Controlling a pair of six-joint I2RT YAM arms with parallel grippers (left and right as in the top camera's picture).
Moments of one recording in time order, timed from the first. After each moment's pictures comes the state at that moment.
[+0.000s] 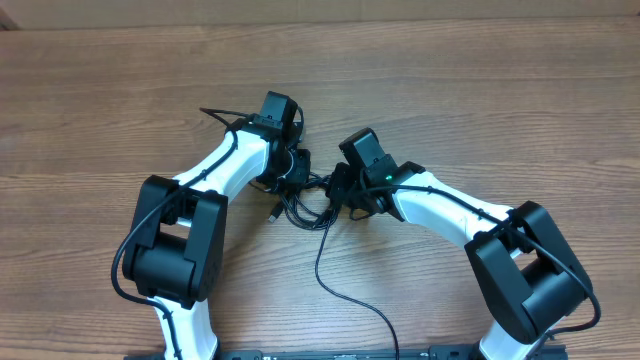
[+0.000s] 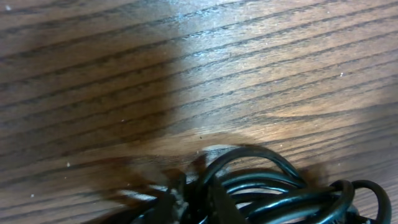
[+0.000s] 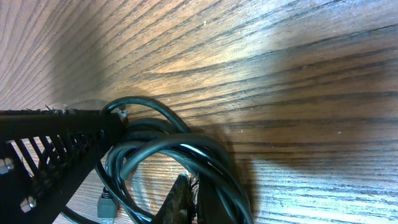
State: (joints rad) left arm -0.33 2.00 1.30 -0.65 0.21 -0.26; right arm 0.59 1.85 1.05 -0.28 -0.20 0.96
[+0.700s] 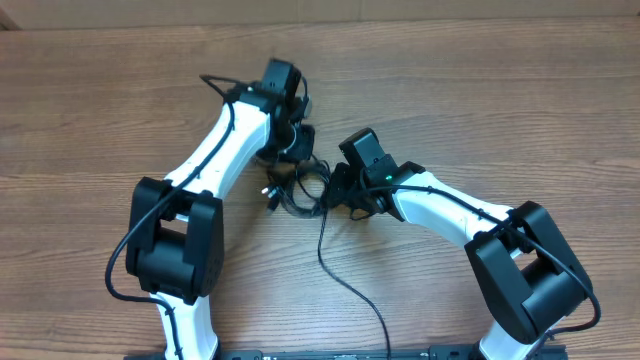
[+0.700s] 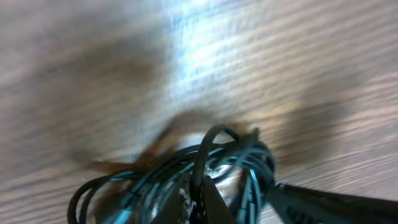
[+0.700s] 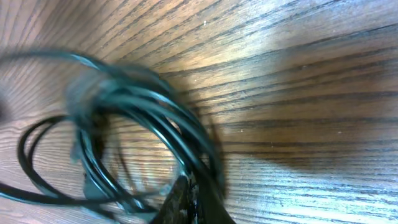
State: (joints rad) left arm -0.33 2.02 1.61 -0.93 0.19 -0.18; right arm 0.59 1.85 1.05 -0.28 -0.20 0.96
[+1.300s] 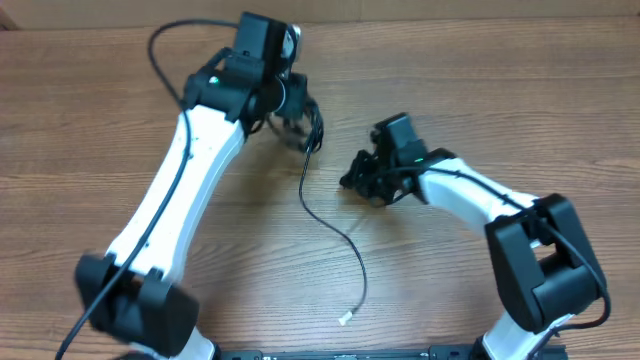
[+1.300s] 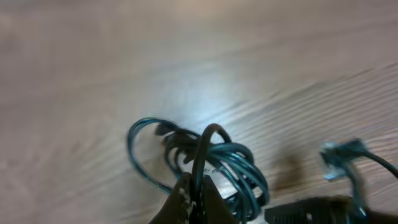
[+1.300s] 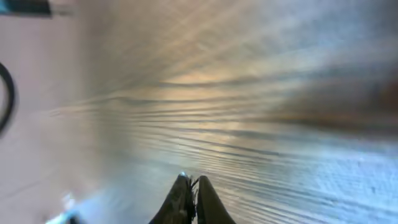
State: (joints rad) left arm -0.35 1.73 1.73 -0.85 0.04 -0.12; right arm 0.38 1.85 1.05 -0.26 -0.59 0.82
